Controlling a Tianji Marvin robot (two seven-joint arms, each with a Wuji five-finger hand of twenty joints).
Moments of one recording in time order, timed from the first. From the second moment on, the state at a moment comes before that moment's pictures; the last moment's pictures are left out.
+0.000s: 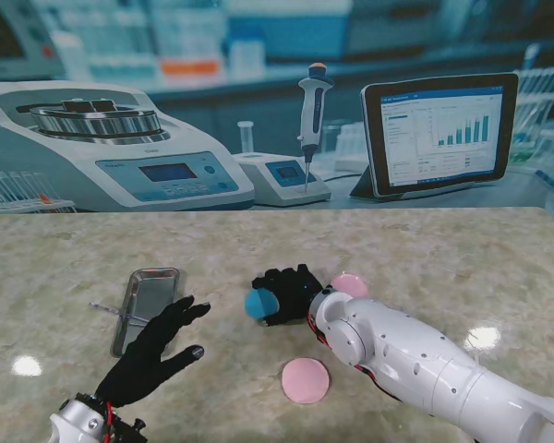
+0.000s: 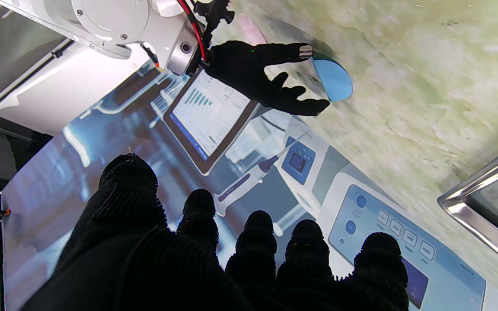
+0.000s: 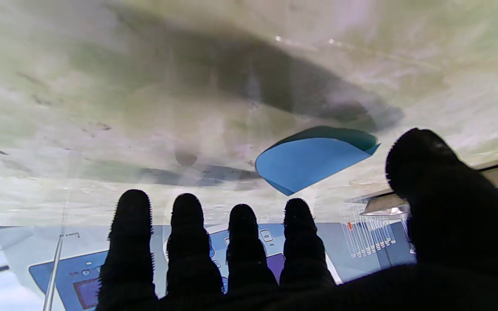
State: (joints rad) left arm 2.20 -1.12 -1.53 -1.99 0.43 -0.34 0.02; right arm -0.98 -1.17 0.45 -1.14 -0.71 0.04 -0.03; left_hand 0.73 0.00 0.01 -0.01 0.19 -0.12 0.23 0.16 0.14 -0.01 0.04 0.28 0.06 0.04 0.01 0.23 -0.06 0.24 0.04 0.23; right_hand 0.34 -0.44 0.68 -0.06 0.15 -0.07 0.30 0.70 0.19 0.03 0.36 0.31 0.25 0.14 0.30 0.31 0.02 0.25 0.94 0.54
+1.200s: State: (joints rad) left arm 2.20 -1.12 -1.53 -1.99 0.42 -0.34 0.02; right arm -0.94 -1.19 0.38 -1.10 -0.74 0.05 -0.07; left_hand 0.73 0.00 0.01 -0.01 0.19 -0.12 0.23 0.17 0.14 -0.01 0.04 0.28 0.06 0.04 0.01 0.23 -0.06 0.24 0.04 0.23; right_hand 0.33 -0.47 0.72 -0.06 0.15 -0.11 0.31 0.81 0.19 0.03 0.35 0.34 0.25 0.13 0.32 0.33 0.02 0.25 0.94 0.54
